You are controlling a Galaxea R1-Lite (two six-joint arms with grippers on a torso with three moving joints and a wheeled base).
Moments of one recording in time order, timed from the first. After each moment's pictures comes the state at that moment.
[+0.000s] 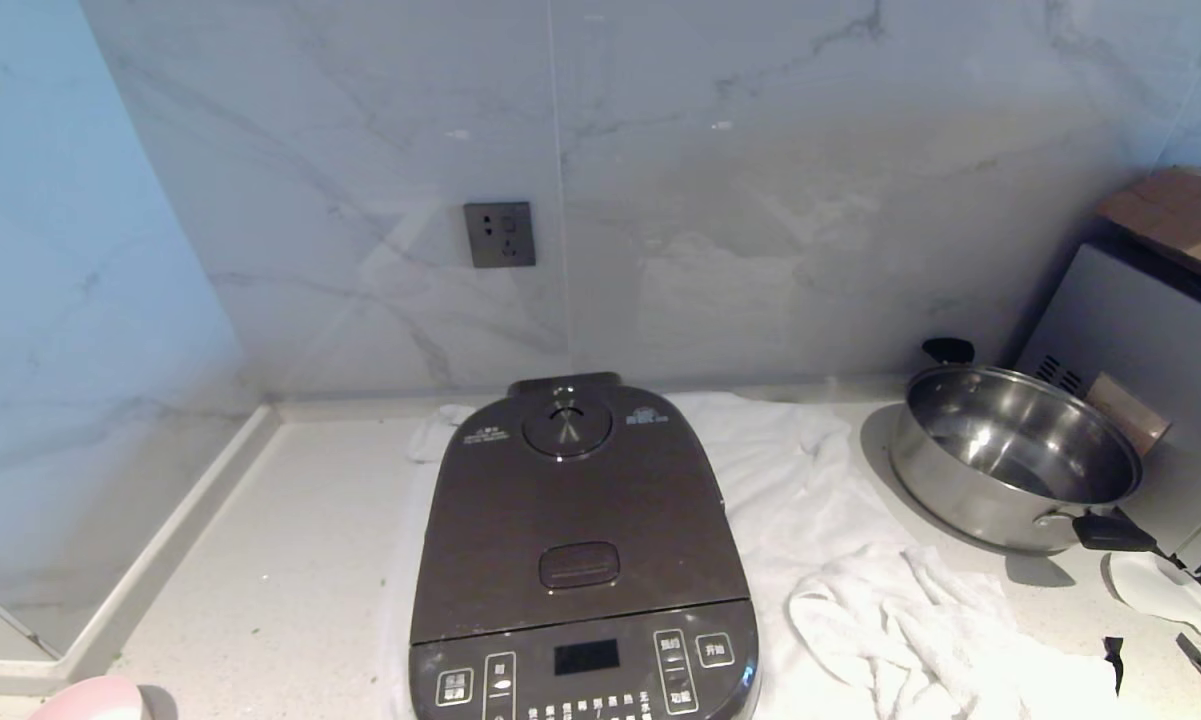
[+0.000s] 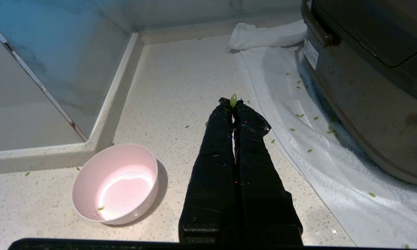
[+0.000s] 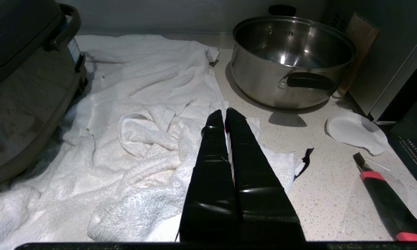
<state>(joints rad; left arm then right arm) 0.00 0.00 -0.02 0.07 -0.03 0.12 0.00 0.00 0.00 0.01 0.02 -0.05</state>
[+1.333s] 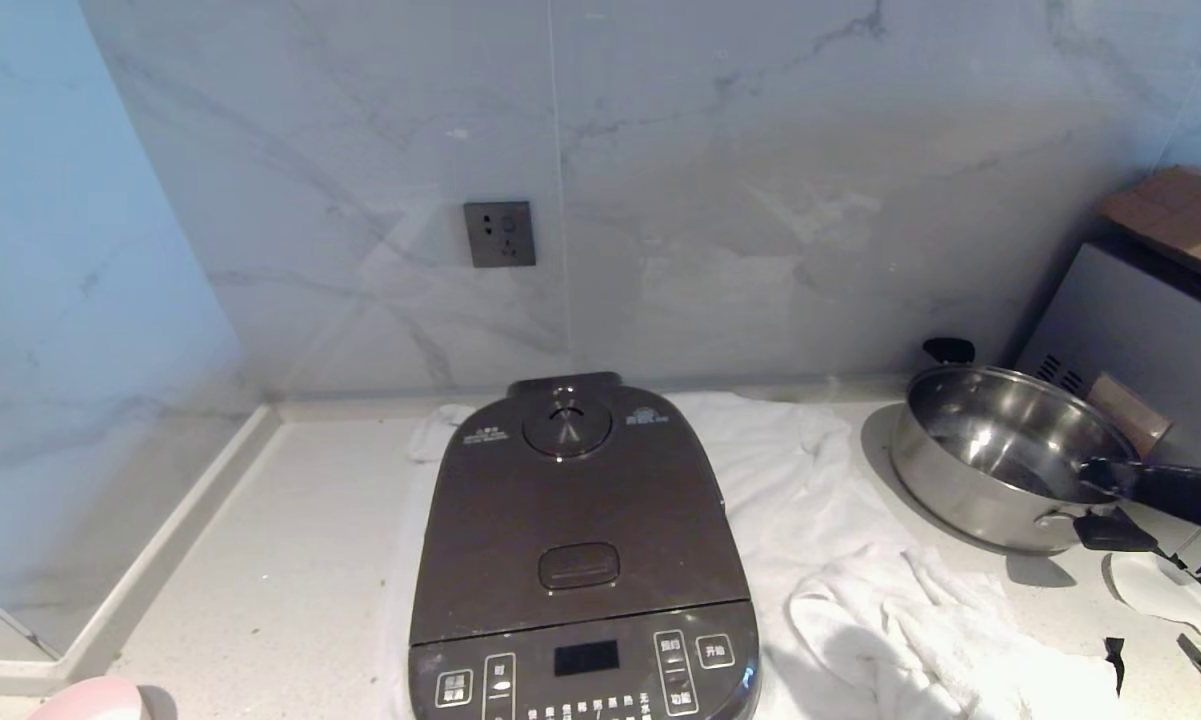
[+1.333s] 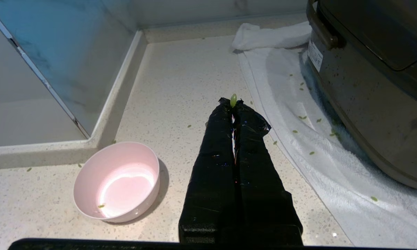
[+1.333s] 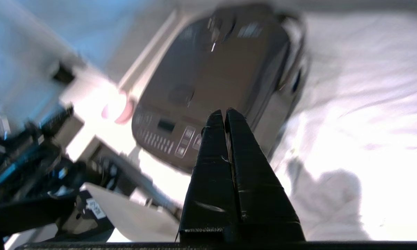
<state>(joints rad) 0.00 0.00 -0.03 0.08 -0.03 0.11 0.31 0.94 -0.72 0.01 0.47 0.30</state>
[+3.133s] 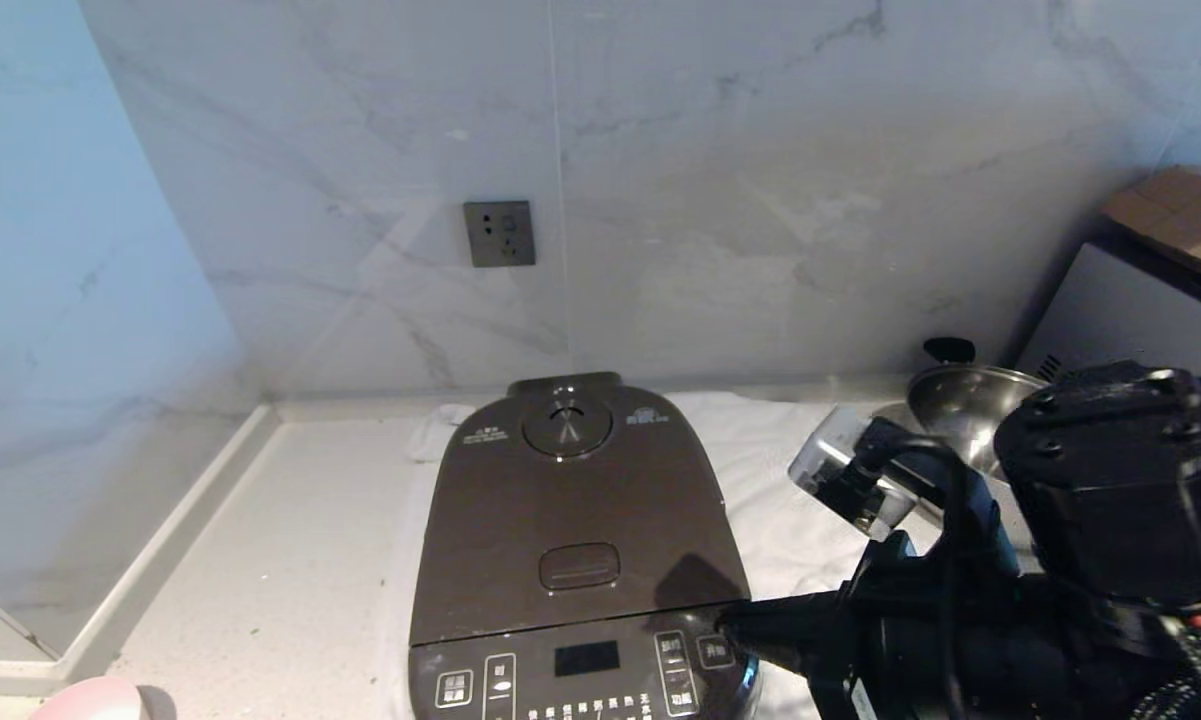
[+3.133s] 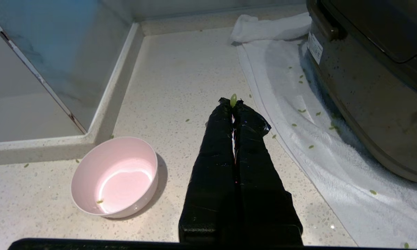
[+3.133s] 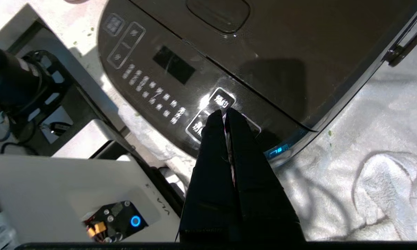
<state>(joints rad) 0.00 0.03 -0.03 0.09 -0.03 0.11 0.92 1.45 -0.83 -0.02 0.04 0.16</state>
